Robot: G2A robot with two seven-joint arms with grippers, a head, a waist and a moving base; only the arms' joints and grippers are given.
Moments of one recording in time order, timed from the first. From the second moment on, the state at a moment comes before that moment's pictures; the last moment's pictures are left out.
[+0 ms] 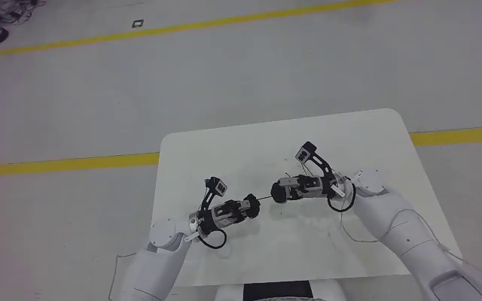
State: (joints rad) left arm 1.61 -1.14 -1.27 -1.59 -0.58 -0.24 -1.05; right arm -1.14 -1.21 1.00 -1.13 0.73 -0.34 1.39
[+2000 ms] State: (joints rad) left arm 1.61 -1.14 -1.27 -1.59 -0.58 -0.24 -1.05; right arm -1.15 -1.13 0.96 -1.18 0.75 -0.34 1.39
